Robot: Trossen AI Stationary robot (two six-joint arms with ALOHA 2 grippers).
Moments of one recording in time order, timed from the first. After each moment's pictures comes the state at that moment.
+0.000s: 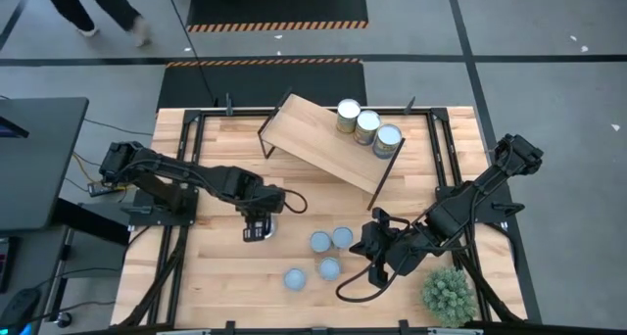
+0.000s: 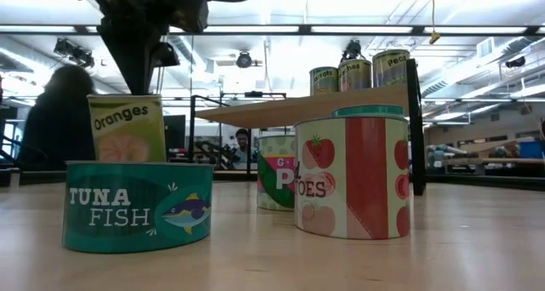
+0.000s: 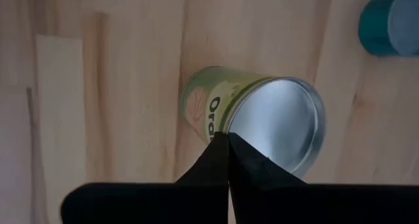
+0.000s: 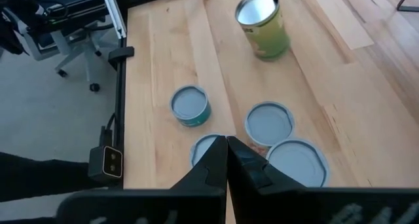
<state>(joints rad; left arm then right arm) -0.18 1.52 1.18 -1.01 0.00 -0.26 0.65 1.49 1.27 -0.58 0.47 0.72</state>
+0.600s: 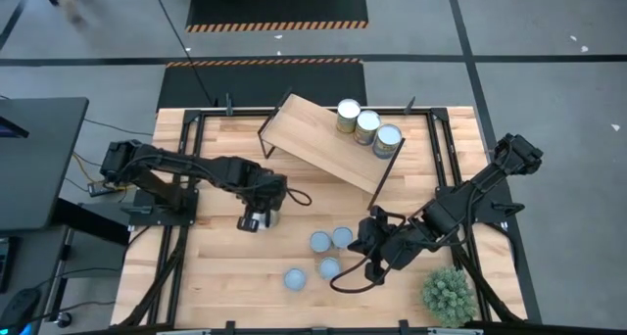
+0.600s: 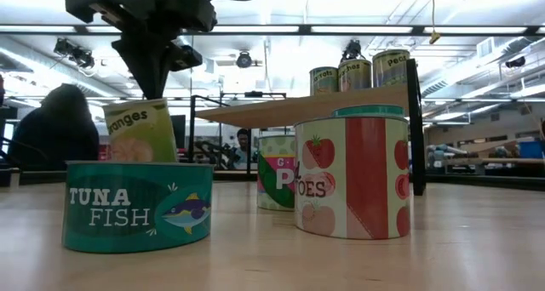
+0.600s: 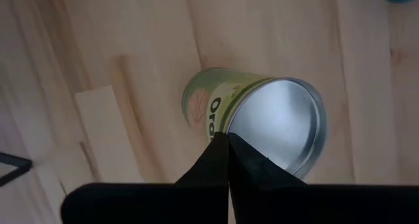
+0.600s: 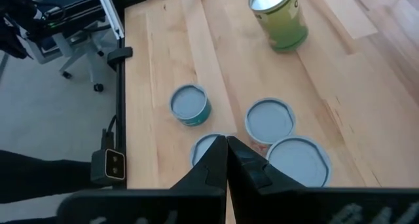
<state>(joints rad) -0.08 1.52 1.18 -1.01 0.01 0.16 0.61 1.49 1.27 -0.58 0.42 0.75</state>
